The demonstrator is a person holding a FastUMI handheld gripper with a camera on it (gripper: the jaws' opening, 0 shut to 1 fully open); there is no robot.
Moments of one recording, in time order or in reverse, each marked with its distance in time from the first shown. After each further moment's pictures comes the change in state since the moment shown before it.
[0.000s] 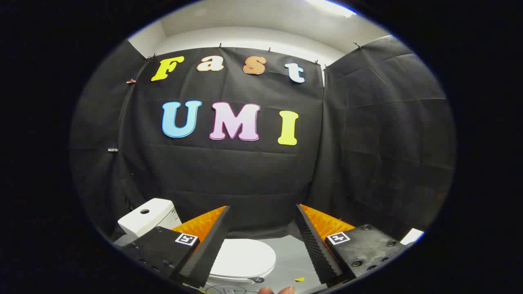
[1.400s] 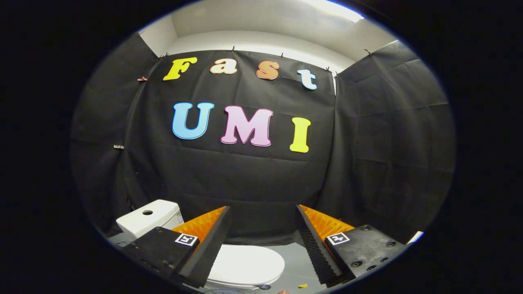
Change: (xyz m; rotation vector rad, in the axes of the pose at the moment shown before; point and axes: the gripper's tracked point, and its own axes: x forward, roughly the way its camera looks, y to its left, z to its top) arm 0.028 0.043 -0.016 -0.008 -0.051 0.059
